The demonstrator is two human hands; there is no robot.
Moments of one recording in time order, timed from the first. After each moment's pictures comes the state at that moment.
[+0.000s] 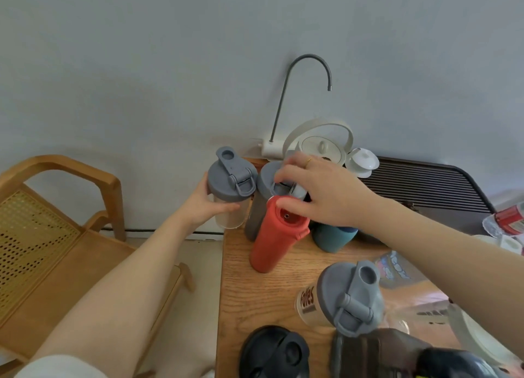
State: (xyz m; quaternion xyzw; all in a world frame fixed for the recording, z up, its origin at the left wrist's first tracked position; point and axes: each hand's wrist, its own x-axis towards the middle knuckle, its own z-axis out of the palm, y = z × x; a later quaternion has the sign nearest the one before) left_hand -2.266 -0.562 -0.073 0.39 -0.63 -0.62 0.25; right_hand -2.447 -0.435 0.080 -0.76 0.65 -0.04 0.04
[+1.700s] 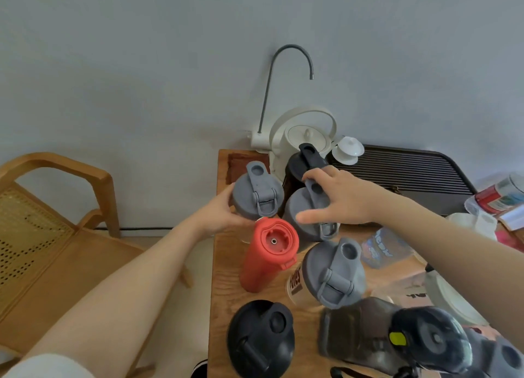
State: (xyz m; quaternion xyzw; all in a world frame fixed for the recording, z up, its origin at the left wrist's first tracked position) left_hand -2.290 -0.505 -0.062 0.30 -0.67 -0.65 0.15; right_hand -2.482 -0.382 0.068 -0.63 0.75 0.07 0.19
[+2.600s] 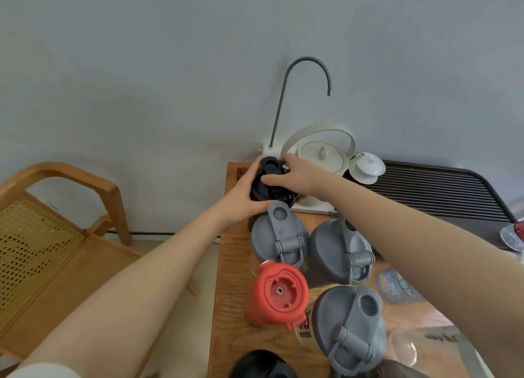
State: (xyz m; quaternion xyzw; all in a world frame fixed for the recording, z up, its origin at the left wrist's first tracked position) left_hand -2.339 -0.549 -0.035 0.31 -0.70 -0.62 0.18; right_hand -2.478 -0.508 0.039 -0.50 0.78 -0.13 0.36
